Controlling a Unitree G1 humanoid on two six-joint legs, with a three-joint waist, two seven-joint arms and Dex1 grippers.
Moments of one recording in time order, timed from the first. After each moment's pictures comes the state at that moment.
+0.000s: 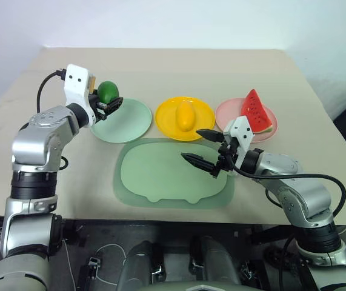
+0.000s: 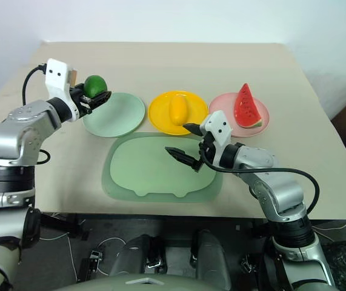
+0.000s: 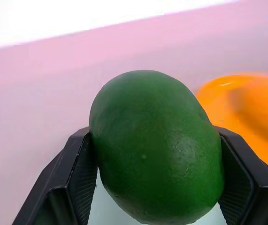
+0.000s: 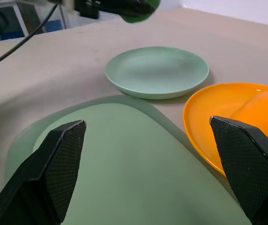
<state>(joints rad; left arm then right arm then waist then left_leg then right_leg) -0.76 0.60 0.06 0.21 -0.32 0.63 -0.42 -0.37 -0.49 0.06 -0.41 0.49 0.65 0.66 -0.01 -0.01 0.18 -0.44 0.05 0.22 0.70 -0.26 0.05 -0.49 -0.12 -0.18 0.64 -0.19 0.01</state>
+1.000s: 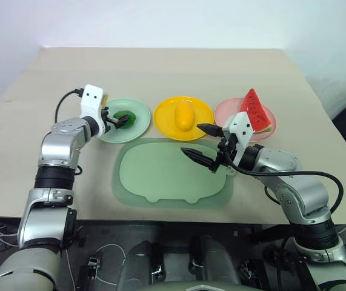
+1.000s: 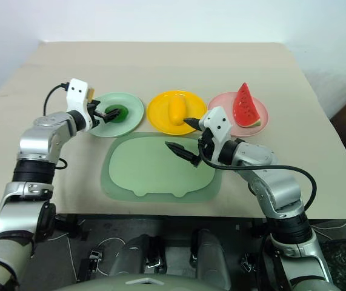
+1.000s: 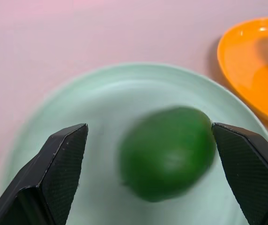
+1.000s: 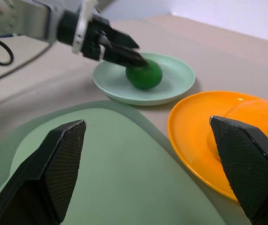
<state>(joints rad) -0.75 0.55 0.08 0.34 -0.23 0.60 -0.53 -0.40 -0.48 0.07 -0.39 0.45 0.60 0.66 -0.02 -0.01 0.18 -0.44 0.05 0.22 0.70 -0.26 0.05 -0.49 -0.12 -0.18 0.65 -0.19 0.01</state>
